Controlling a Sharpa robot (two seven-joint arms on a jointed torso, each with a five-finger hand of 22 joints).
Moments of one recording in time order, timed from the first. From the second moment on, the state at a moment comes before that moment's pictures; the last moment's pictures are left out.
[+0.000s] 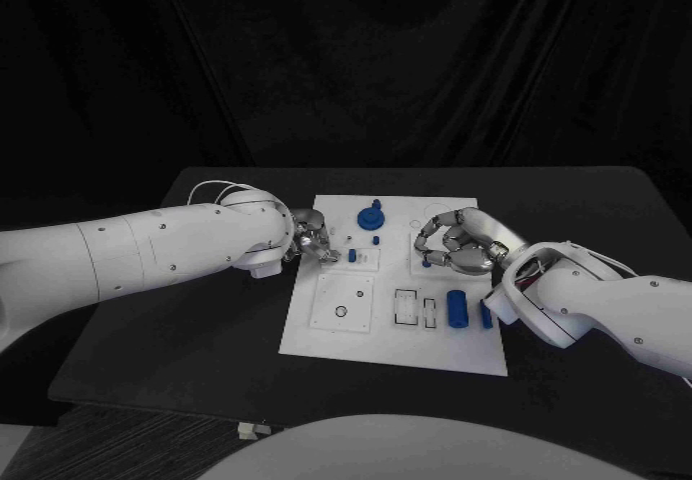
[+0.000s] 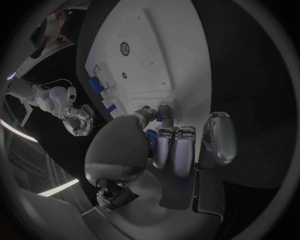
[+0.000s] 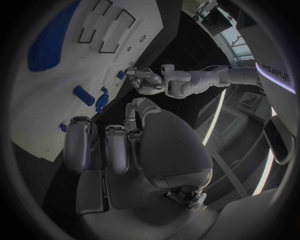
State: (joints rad) left arm 1.26 -0.68 -0.21 1.33 -1.07 0.06 -0.38; left_hand 1.16 -0.05 0.36 0.23 0.52 0.99 0.03 0.50 1.28 1.46 -0.05 1.55 1.31 1.47 -0.08 1.56 1.30 0.02 1.40 0.03 1.29 1.29; right arm 1.19 -0.86 -0.21 1.66 -0.96 -0.49 0.04; right_hand 1.42 -0.01 0.18 0.17 0.64 0.76 0.07 0.66 0.44 1.47 -0.01 1.58 1.32 1.47 -0.07 1.50 1.31 0.04 1.46 0.05 1.37 1.30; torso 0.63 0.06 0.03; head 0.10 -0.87
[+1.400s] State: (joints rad) left arm 1.26 -0.67 -0.21 1.31 -1.07 0.08 -0.38; left_hand 0.94 -0.02 0.24 0.28 0.21 0.98 0.04 0.44 1.28 1.47 -0.02 1.55 1.31 1.46 -0.06 1.56 1.30 0.02 1.38 0.06 1.26 1.29; right arm 1.19 -0.86 -0.21 1.66 -0.96 -0.49 0.03; right_hand 1.42 -0.01 0.18 0.17 0.64 0.76 0.07 0.66 0.44 1.47 -0.01 1.58 1.32 1.47 -0.07 1.50 1.31 0.04 1.46 0.05 1.37 1.30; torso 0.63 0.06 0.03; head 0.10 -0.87
